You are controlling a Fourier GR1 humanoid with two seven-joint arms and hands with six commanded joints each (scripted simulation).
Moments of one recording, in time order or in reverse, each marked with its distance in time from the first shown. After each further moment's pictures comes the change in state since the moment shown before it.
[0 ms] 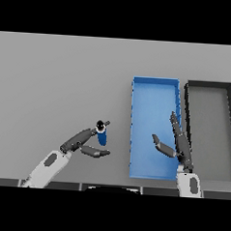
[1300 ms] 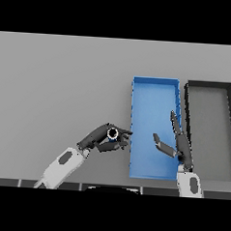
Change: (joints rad) left arm -0.088 -0.173 -0.024 -0.094 0.061 0.071 -0.141; right arm -0.008 -0.013 0.004 0.002 0.027 -0.003 -0.003
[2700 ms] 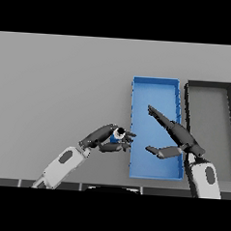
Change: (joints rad) left arm -0.032 0.007 -0.015 -0.034 0.002 -0.043 0.121; right arm -0.214 -0.221 0.048 -0.234 -0.453 0.381 0.228
